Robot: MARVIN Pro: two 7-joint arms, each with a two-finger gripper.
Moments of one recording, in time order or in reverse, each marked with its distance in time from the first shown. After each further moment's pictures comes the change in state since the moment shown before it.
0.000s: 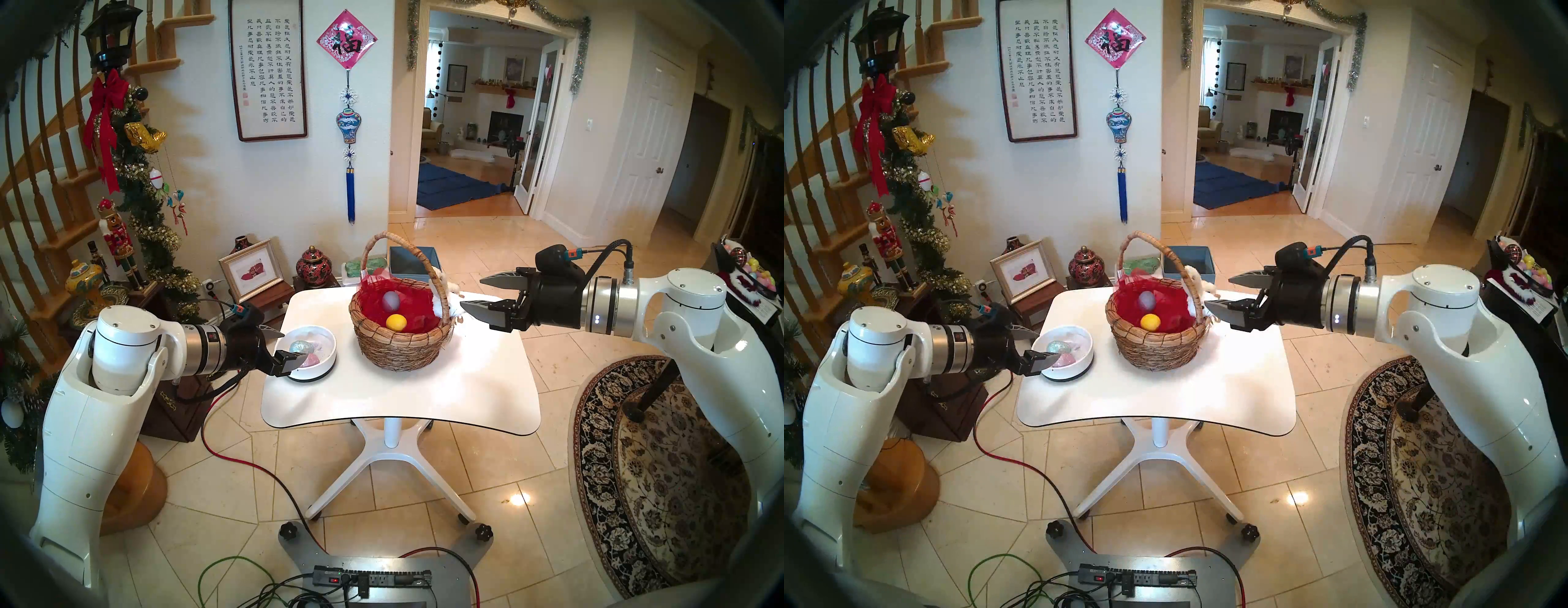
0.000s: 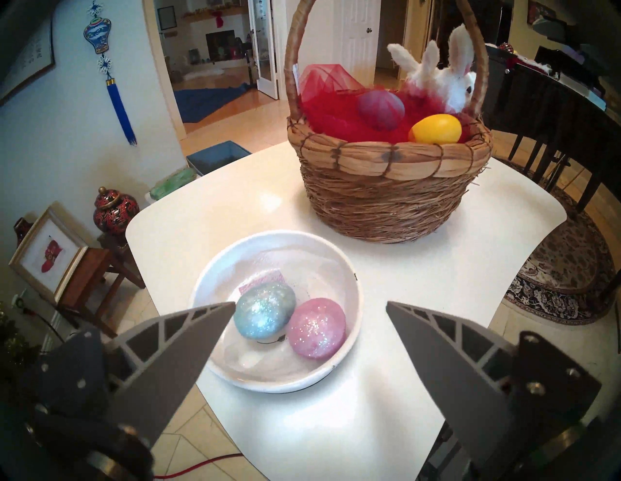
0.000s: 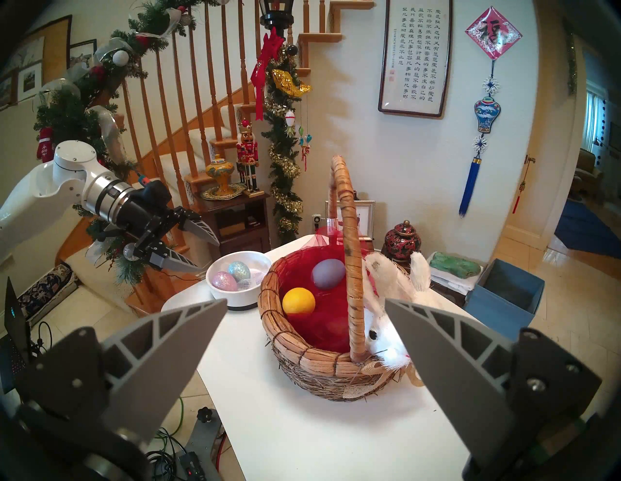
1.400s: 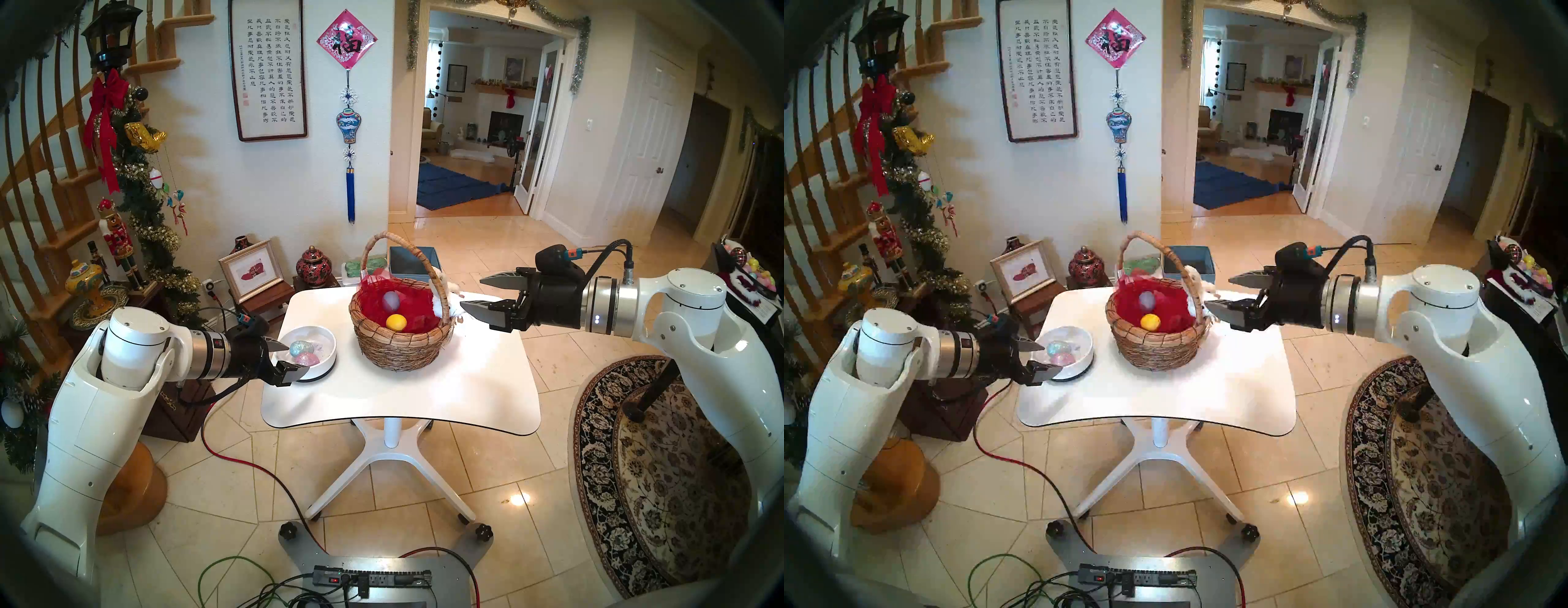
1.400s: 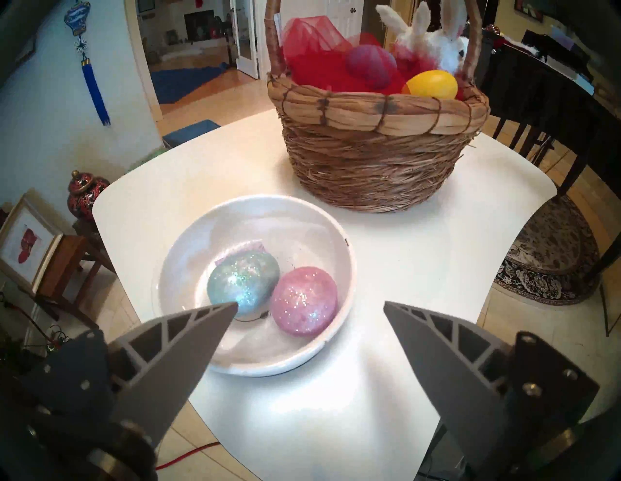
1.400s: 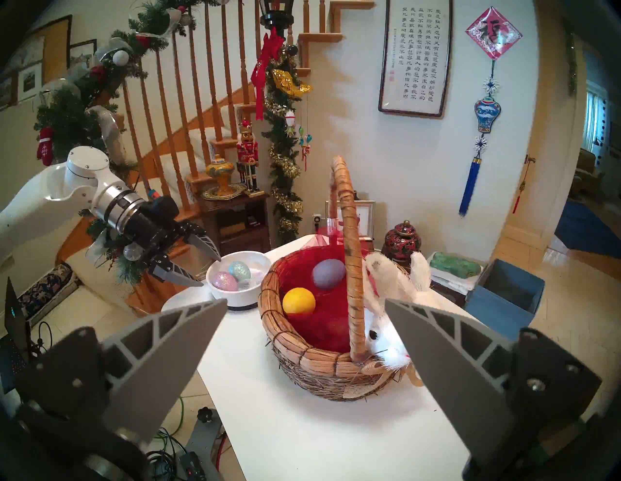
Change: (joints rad) left arm -0.049 0.040 0.065 0.083 -0.001 -0.013 -0.055; right arm 0.000 0.003 -0.002 0.000 0.003 -0.002 -0.002
